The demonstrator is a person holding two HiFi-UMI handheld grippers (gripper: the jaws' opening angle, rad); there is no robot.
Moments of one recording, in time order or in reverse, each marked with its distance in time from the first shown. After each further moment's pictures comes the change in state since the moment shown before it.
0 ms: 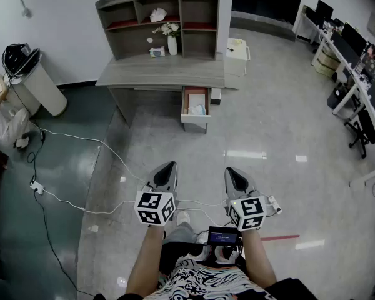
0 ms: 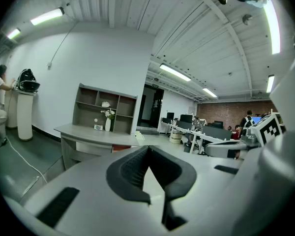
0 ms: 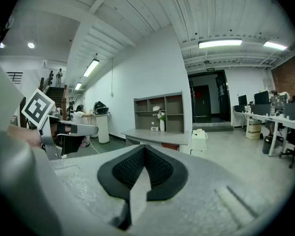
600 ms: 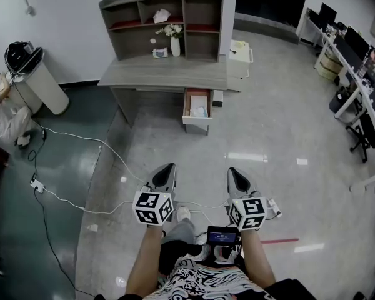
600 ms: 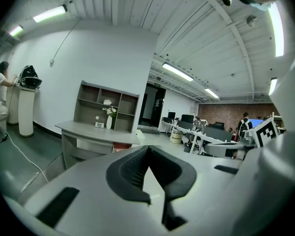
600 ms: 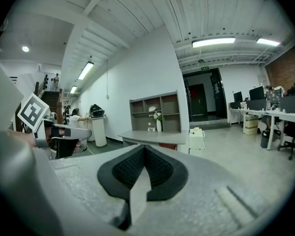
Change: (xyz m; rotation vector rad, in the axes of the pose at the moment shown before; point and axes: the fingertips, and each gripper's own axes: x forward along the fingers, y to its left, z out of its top) left arm 0.004 0.005 -0.008 -0.031 0.018 -0.002; right arm 0.004 -0.017 -0.005 0.054 -0.014 -0.040
